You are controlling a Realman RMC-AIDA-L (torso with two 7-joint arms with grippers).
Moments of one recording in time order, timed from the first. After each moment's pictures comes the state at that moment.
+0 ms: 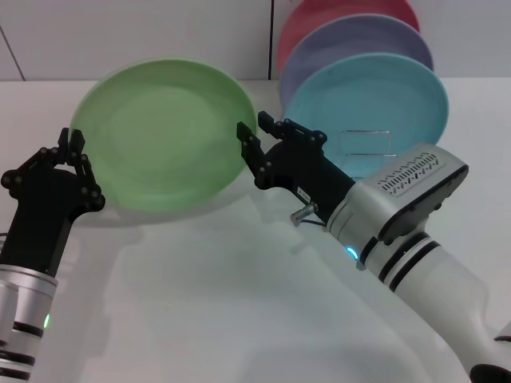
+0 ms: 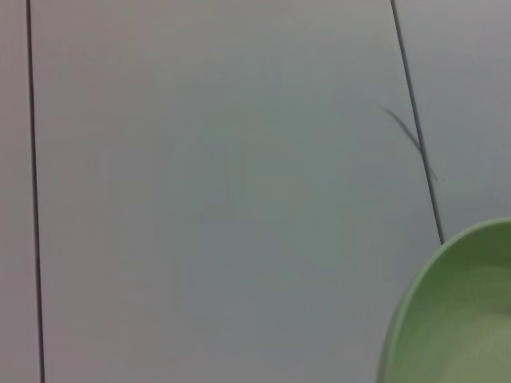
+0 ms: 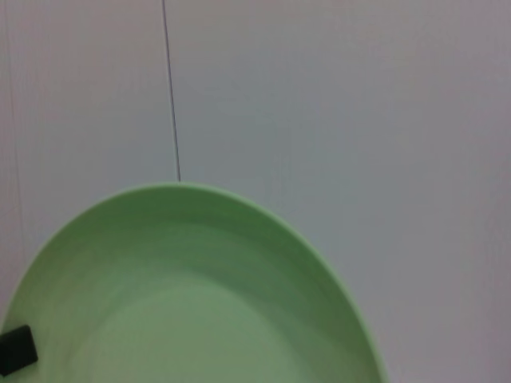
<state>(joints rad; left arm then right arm) -0.23 -2.08 -0.61 -0.52 2.16 1.33 0.28 0.66 2.09 0.24 0.56 -1.86 -0.99 -0.04</state>
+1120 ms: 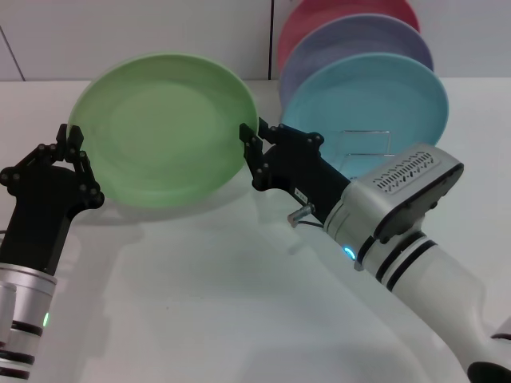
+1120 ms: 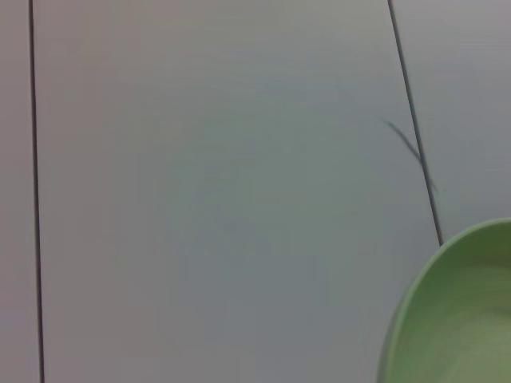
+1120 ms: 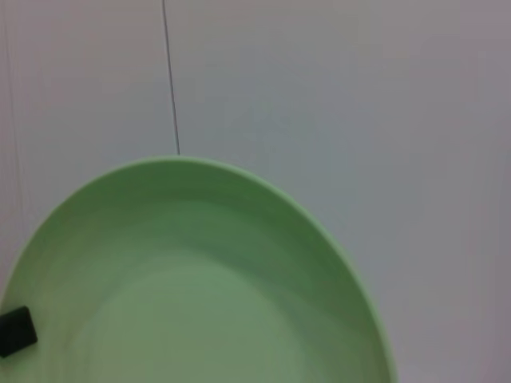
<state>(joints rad) -0.23 -2.08 -0.61 -0.52 2.16 1.35 0.28 0.67 2.09 0.24 0.56 -1.86 -0.96 -0.03</state>
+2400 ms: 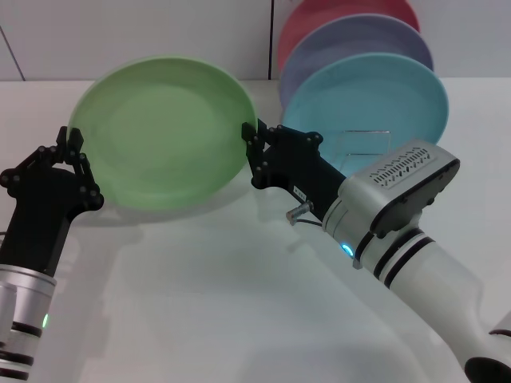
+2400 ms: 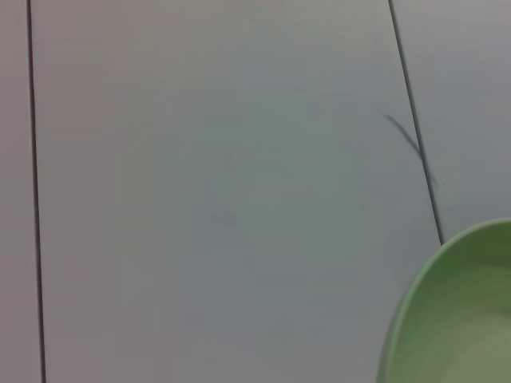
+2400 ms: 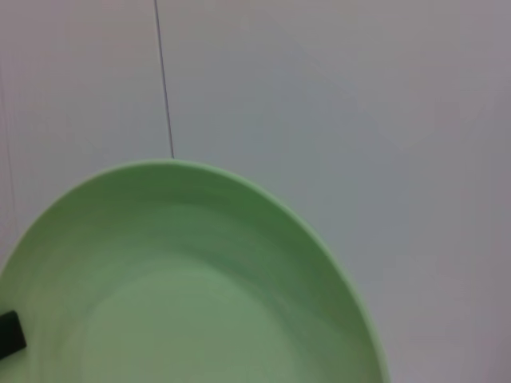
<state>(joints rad) -0.23 -2.08 -0.61 -0.51 2.16 1.35 0.28 0.67 2.09 0.26 0.56 -1.86 -0.94 -0.03</state>
